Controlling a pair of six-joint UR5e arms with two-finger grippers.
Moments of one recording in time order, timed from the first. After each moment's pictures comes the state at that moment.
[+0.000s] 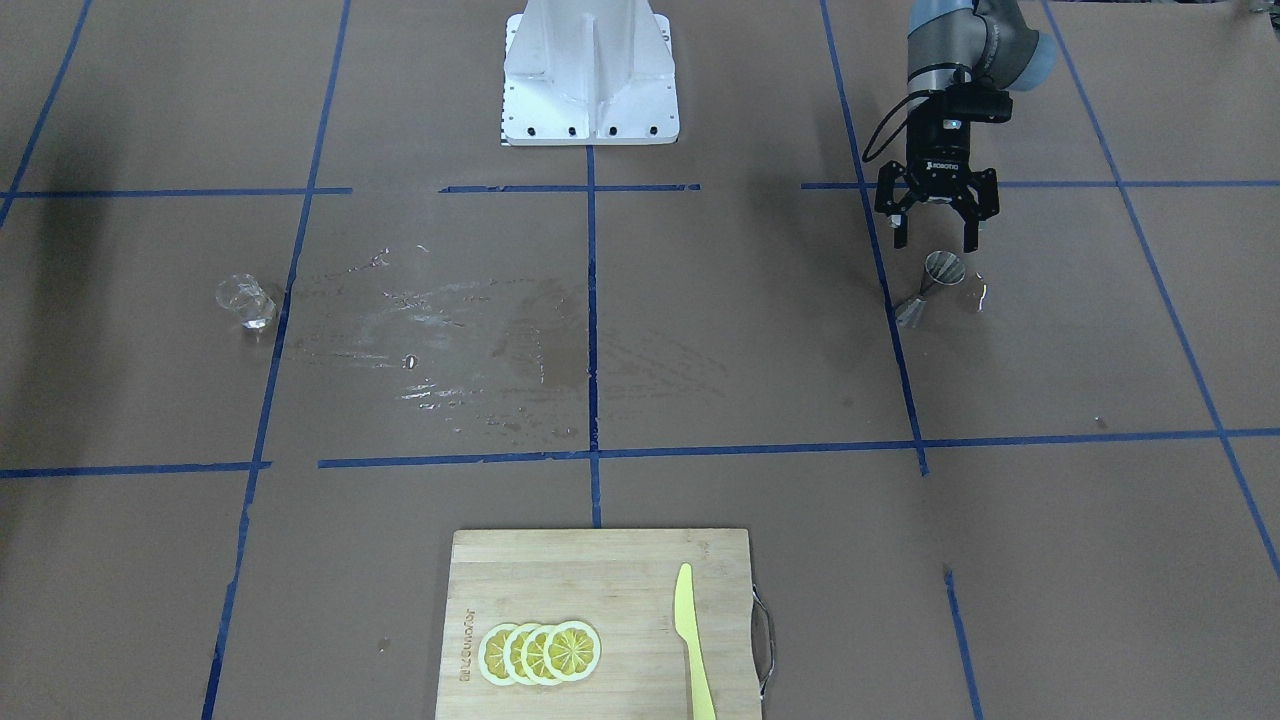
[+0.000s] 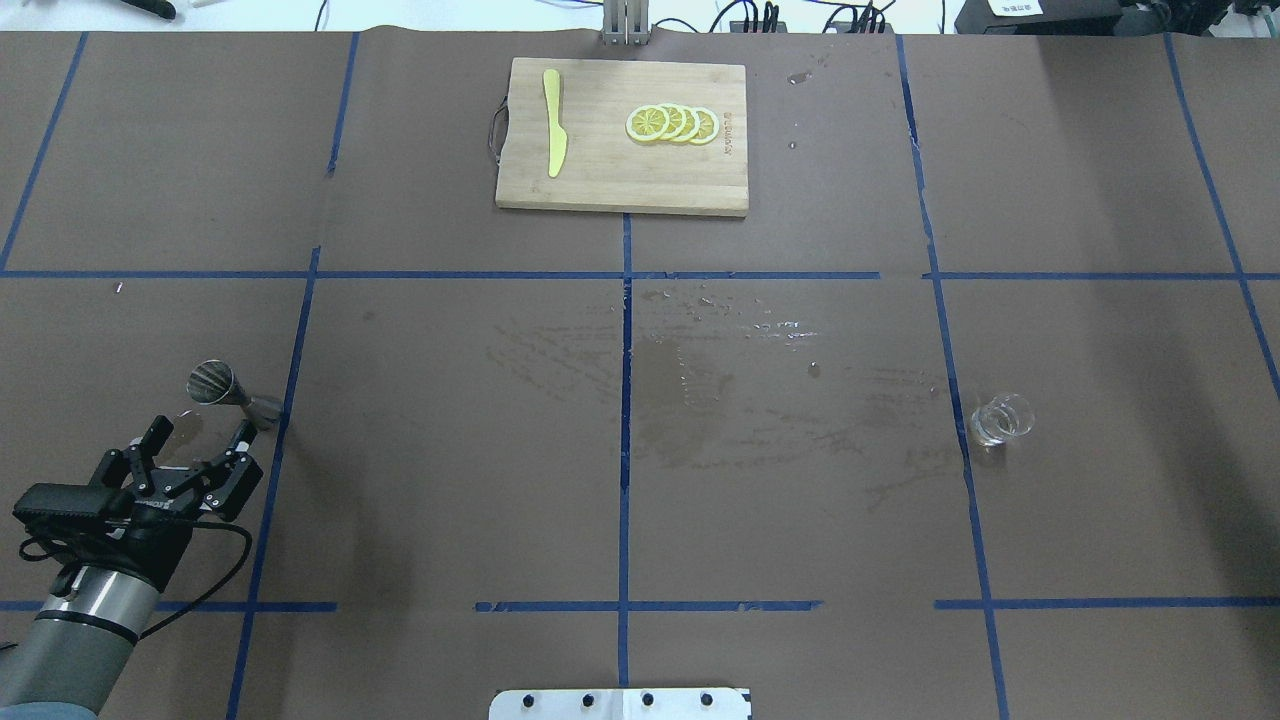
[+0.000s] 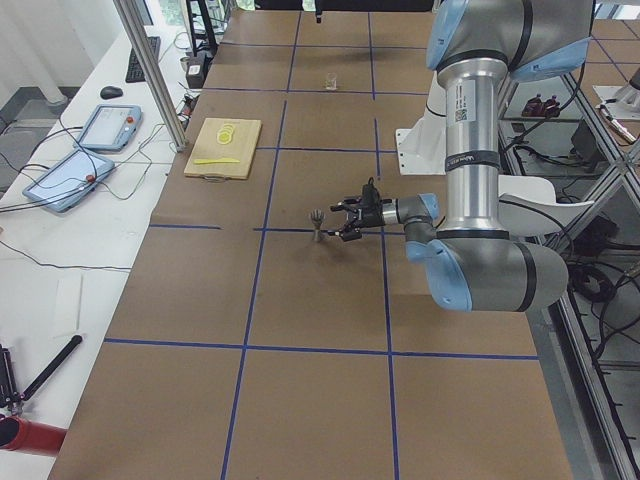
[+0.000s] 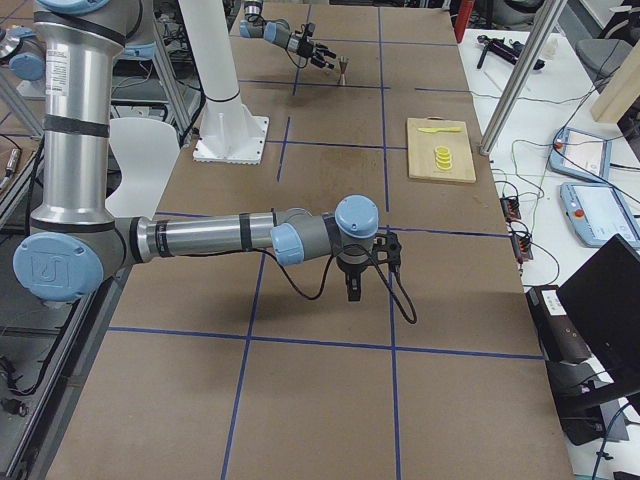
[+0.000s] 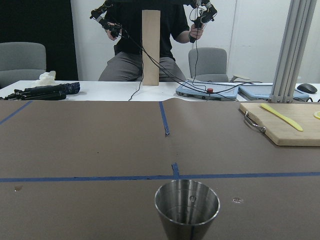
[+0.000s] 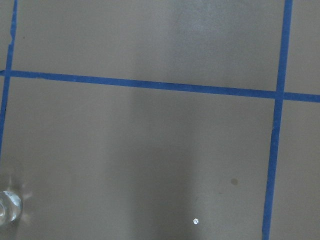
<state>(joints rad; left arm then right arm) -0.03 -1.38 -1.75 -2.62 -0.38 -1.36 1.39 -1.68 1.77 -1.38 2.43 0.23</state>
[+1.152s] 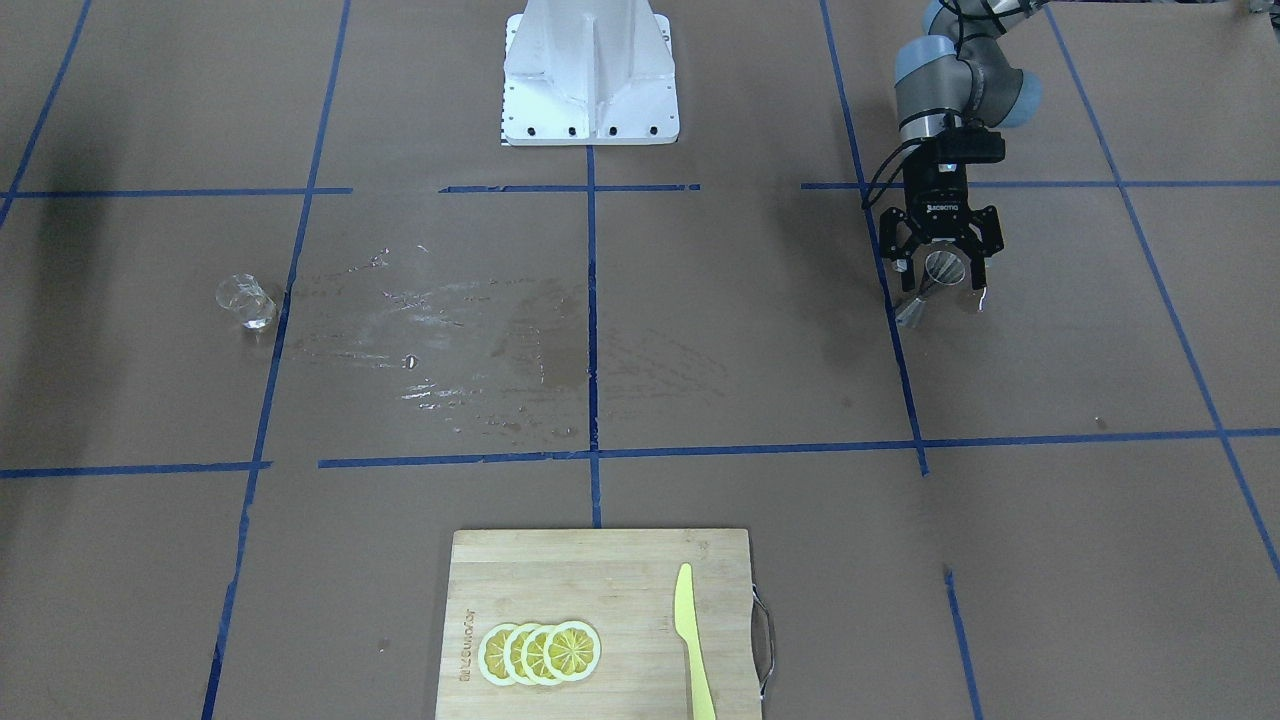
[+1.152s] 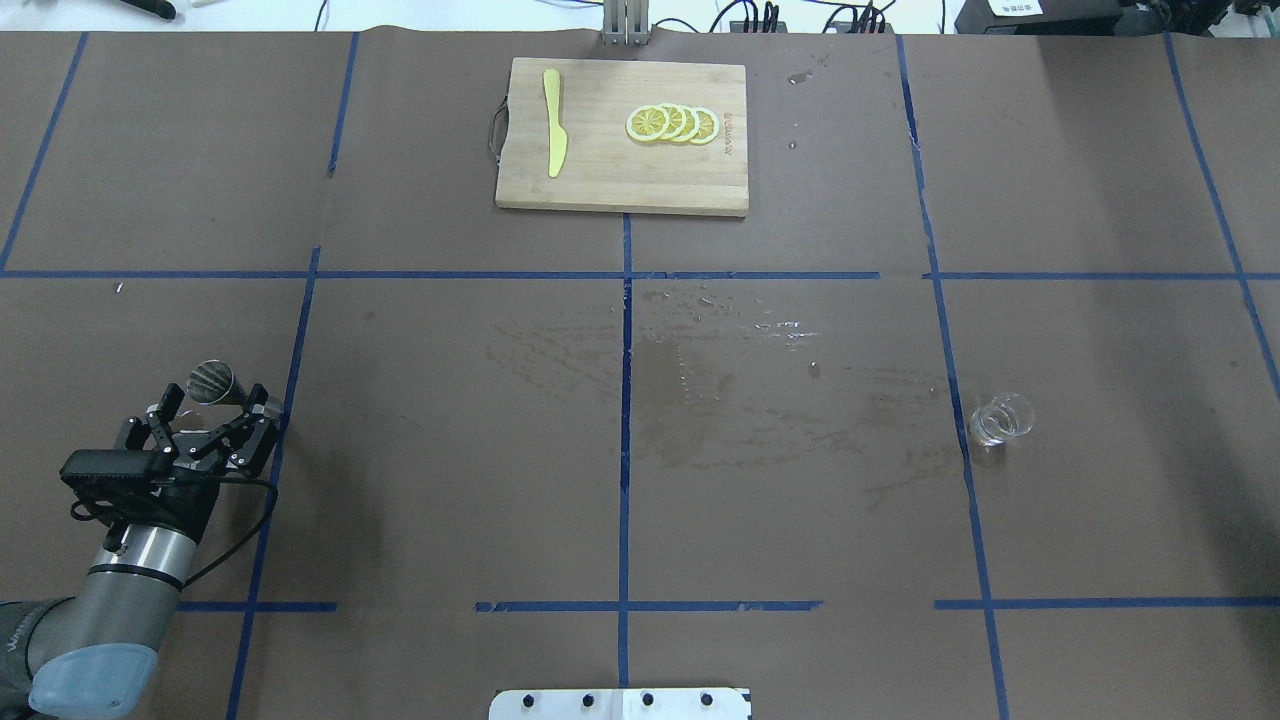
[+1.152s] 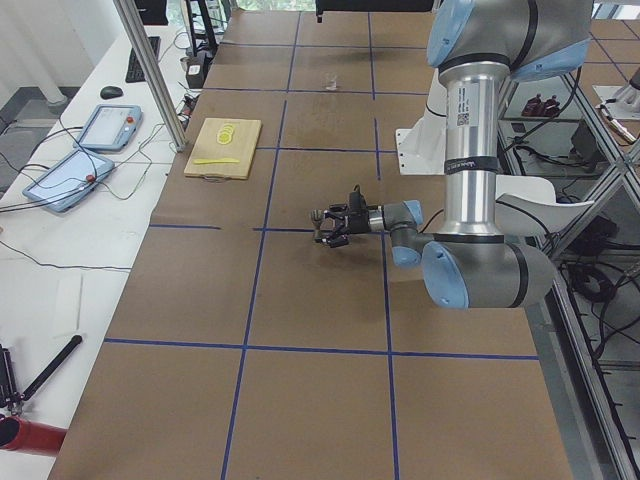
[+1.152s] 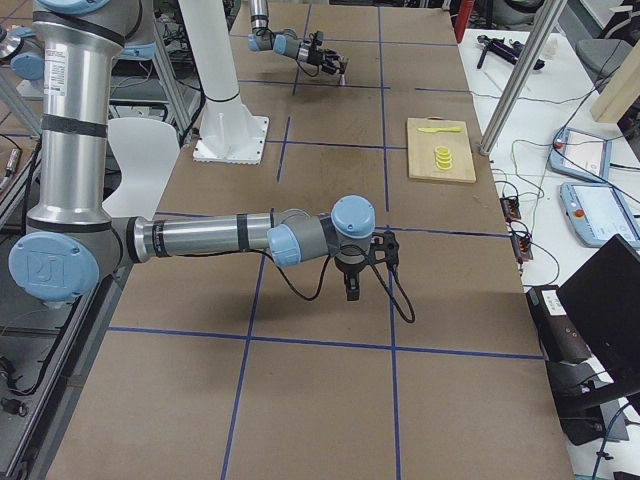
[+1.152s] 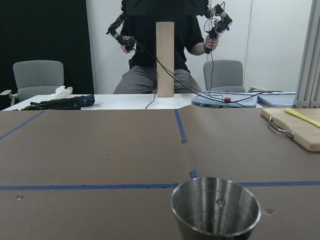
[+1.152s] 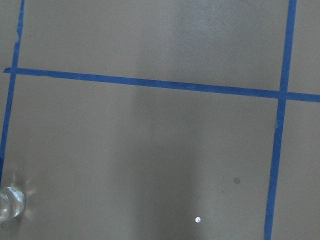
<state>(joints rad) -0.13 -1.49 -1.61 -2.62 -0.38 -1.33 1.39 -1.70 1.78 -1.36 2.44 0.23</state>
